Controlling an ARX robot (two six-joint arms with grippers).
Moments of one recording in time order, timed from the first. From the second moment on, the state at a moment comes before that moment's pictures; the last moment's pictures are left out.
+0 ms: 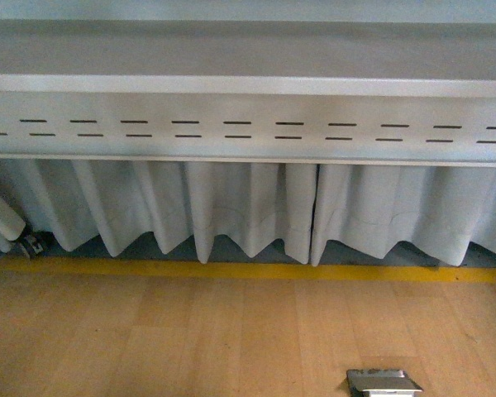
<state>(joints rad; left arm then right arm) 0.00 0.01 0.01 0.00 0.00 -0.01 0.00 0.00 0.01 0.00 0.00 0.00</state>
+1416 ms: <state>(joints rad) 0.00 0.01 0.01 0.00 0.00 -0.01 0.00 0.00 0.01 0.00 0.00 0.00</state>
